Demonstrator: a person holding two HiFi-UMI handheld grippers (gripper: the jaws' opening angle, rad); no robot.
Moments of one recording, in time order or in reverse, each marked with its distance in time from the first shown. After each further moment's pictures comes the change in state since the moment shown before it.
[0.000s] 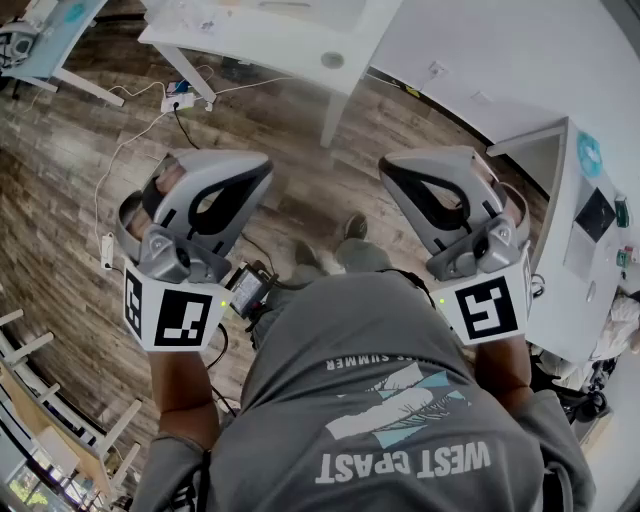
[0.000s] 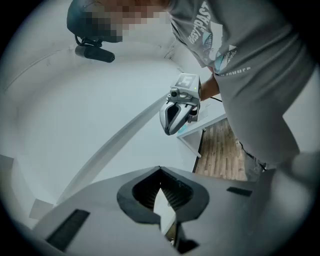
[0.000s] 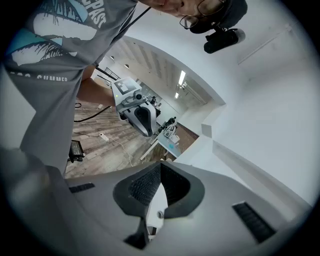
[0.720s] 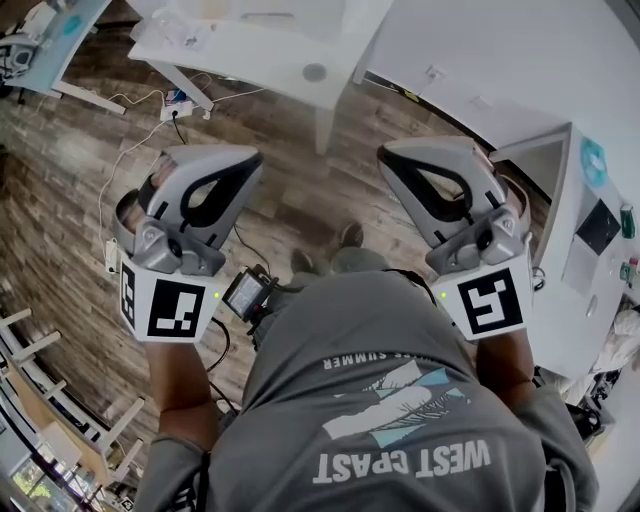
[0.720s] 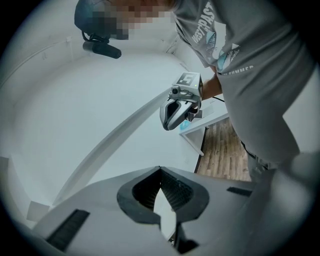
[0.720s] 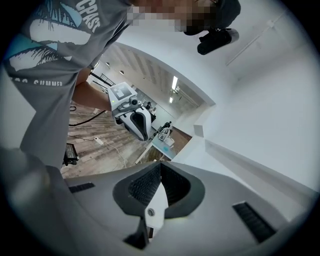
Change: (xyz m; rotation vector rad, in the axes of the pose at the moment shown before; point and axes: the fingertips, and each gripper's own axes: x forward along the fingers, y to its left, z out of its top) left arm 0.071 0.016 0.018 -0.008 0.047 0.004; right arm -0.028 -0.056 -0.052 0.046 -0.077 -0.043
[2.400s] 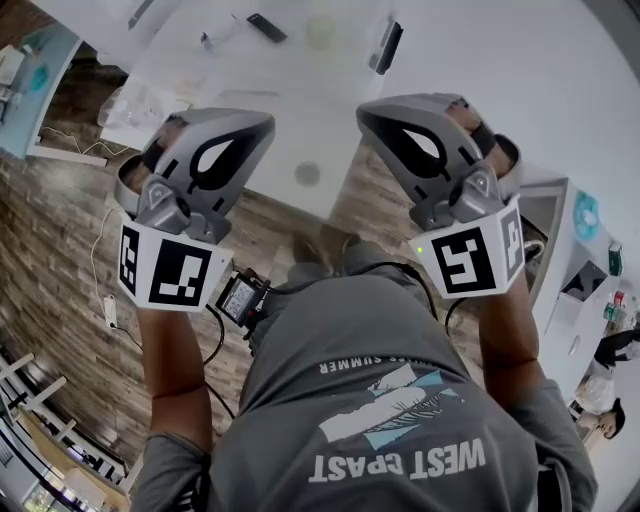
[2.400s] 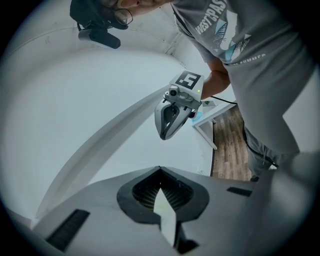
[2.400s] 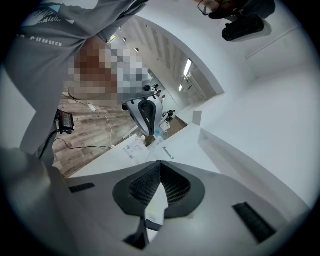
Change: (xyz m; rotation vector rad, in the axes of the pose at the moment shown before) left arm 0.154 0.156 -0.096 0.044 -0.087 -0.008; right arm 0.160 -0.157 -0.097 -0.250 0.168 -0.026
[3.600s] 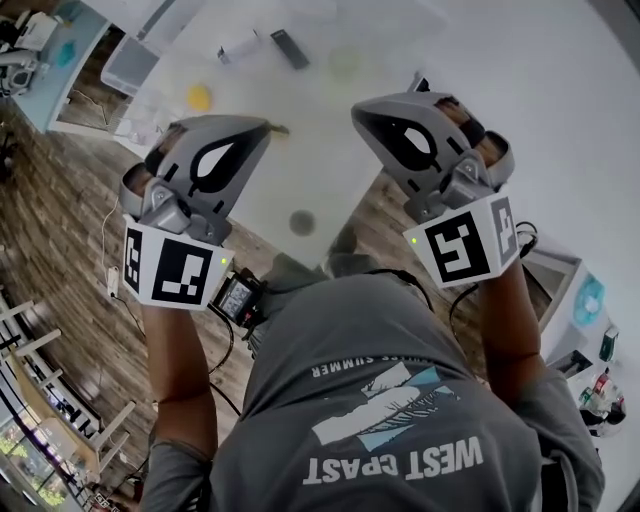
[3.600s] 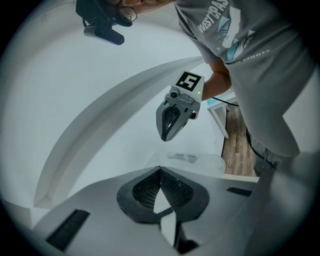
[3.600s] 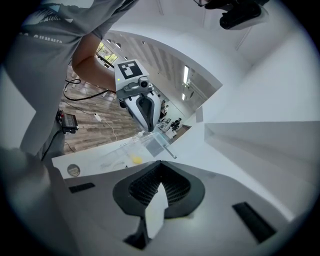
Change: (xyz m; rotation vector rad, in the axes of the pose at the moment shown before) left arm 0.082 0.035 -0.042 -0.092 0.212 0.061; right arm 0.065 -0.041 -0.092 0.064 -0.170 0.122
